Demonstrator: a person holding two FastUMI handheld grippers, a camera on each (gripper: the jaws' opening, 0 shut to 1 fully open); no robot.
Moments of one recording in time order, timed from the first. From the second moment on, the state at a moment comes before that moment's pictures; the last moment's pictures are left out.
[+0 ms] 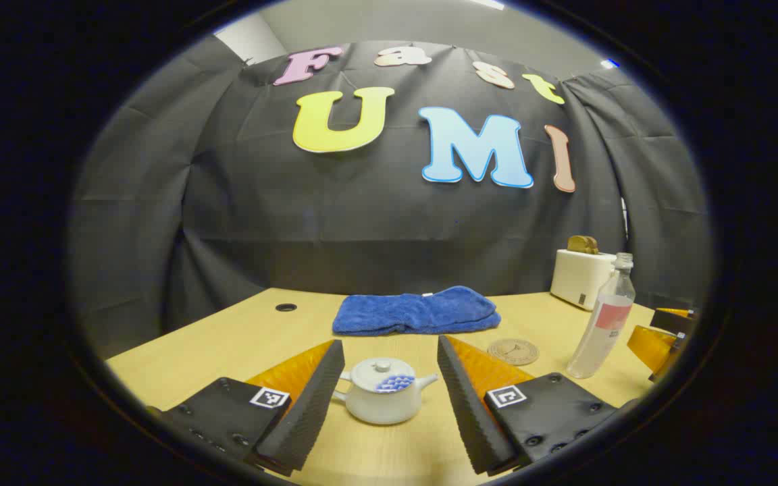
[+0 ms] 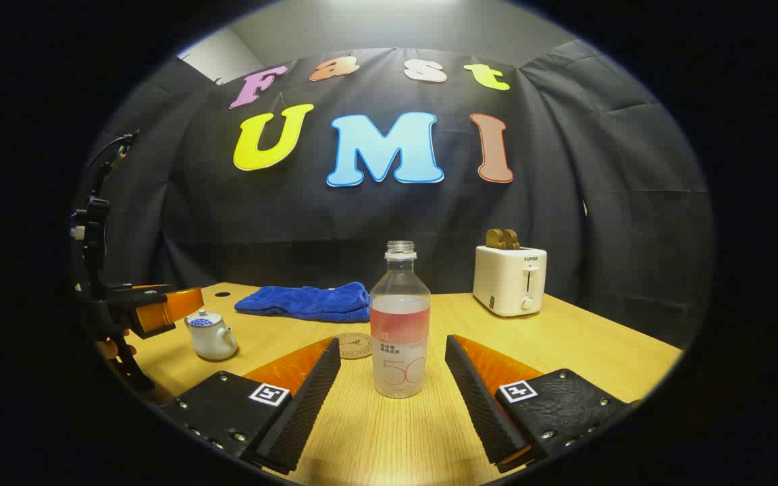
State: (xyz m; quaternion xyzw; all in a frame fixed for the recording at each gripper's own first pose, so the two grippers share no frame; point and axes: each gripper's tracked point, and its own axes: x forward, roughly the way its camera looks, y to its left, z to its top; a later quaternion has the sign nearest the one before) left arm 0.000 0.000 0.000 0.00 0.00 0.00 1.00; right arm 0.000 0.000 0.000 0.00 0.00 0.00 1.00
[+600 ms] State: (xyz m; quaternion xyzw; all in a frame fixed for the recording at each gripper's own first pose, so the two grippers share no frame) left arm 0.004 0.001 0.000 0.00 0.00 0.00 1.00; right arm 0.002 0.000 -0.001 0.00 0.00 0.00 1.00
